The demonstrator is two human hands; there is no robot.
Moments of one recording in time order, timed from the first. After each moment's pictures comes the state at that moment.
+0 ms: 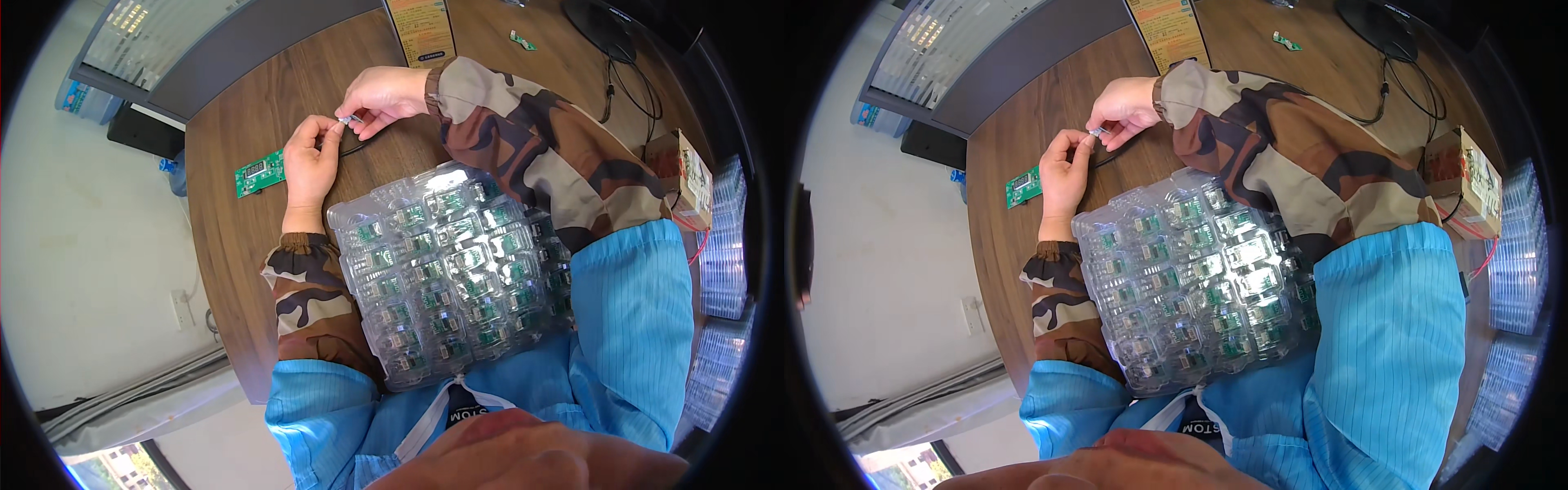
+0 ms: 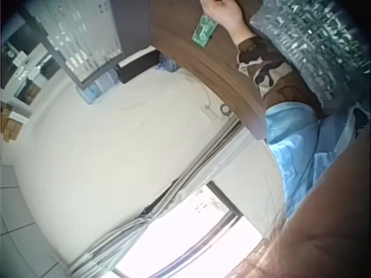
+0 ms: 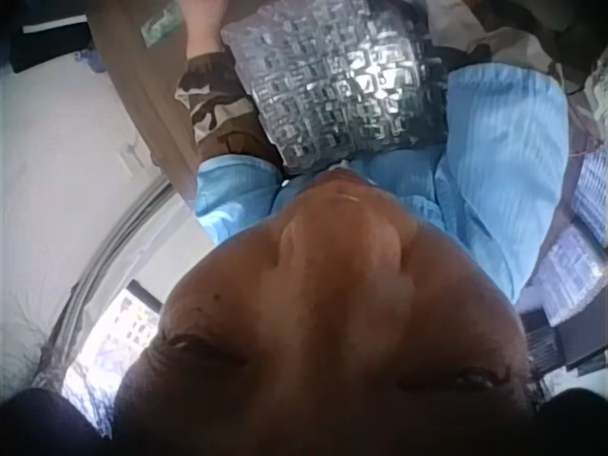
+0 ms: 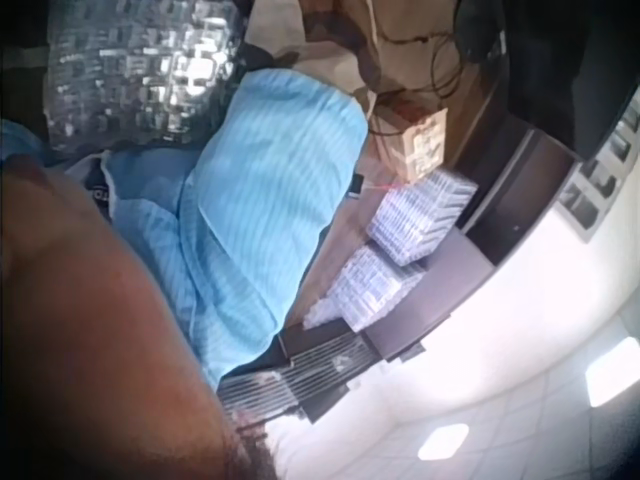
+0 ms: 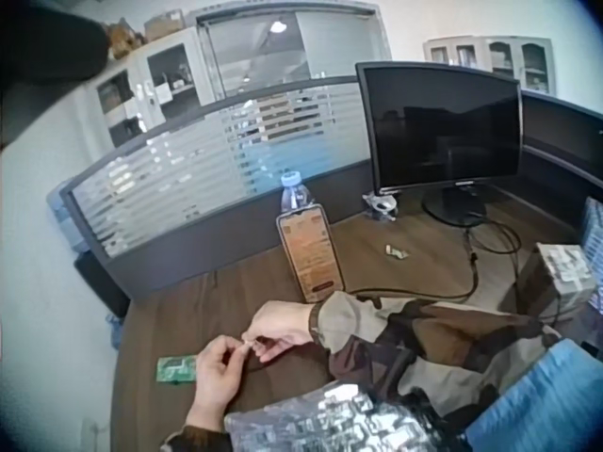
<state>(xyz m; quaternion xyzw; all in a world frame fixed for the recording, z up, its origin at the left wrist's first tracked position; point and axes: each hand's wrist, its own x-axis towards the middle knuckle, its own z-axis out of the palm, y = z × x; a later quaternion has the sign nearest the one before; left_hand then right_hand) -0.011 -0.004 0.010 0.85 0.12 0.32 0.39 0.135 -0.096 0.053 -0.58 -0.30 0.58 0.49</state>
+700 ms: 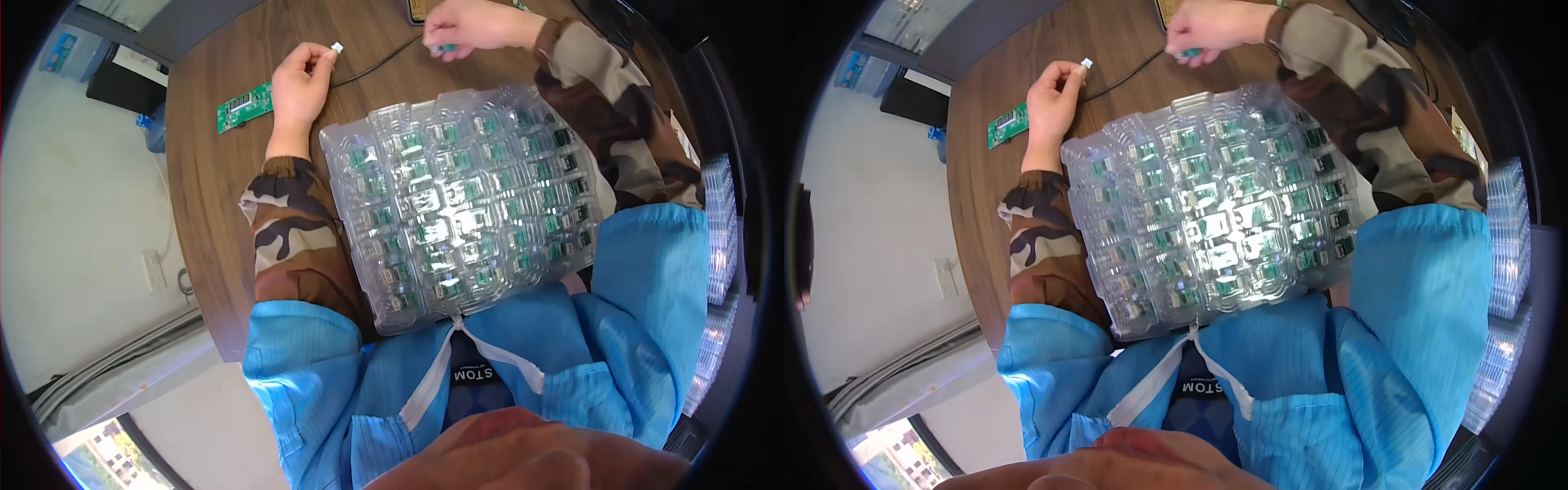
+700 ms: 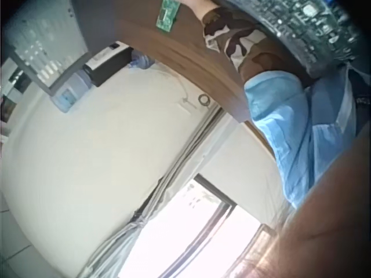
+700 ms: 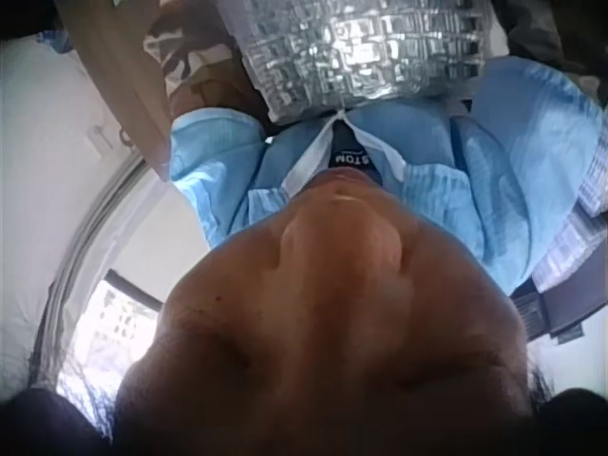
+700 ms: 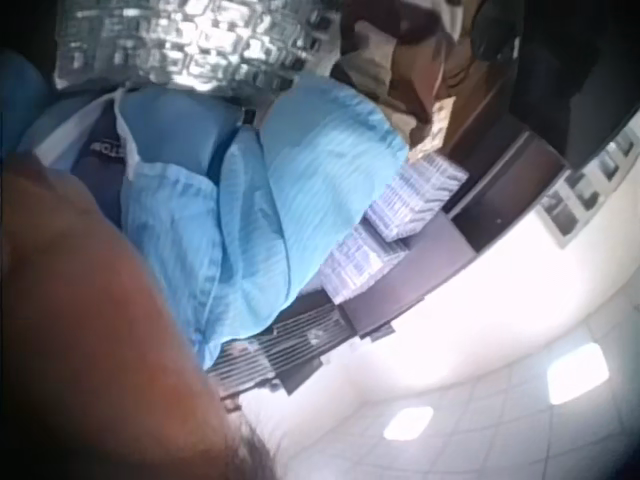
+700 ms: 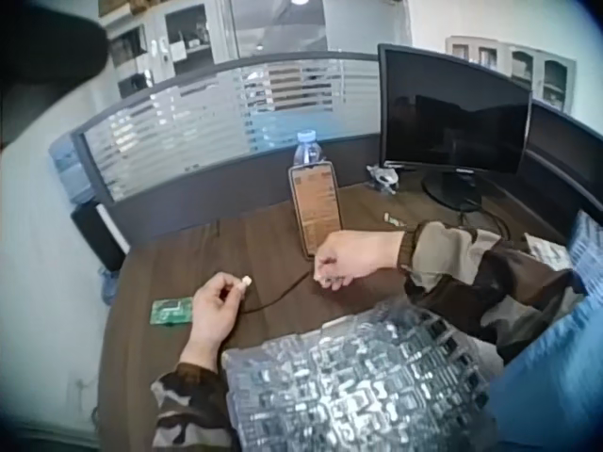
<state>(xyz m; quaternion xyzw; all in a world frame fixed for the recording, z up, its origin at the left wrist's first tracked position) -0.008 0.000 0.012 0.82 0.15 0.33 0.43 0.168 -0.174 0.081 -0.77 -0.45 0.37 0.24</state>
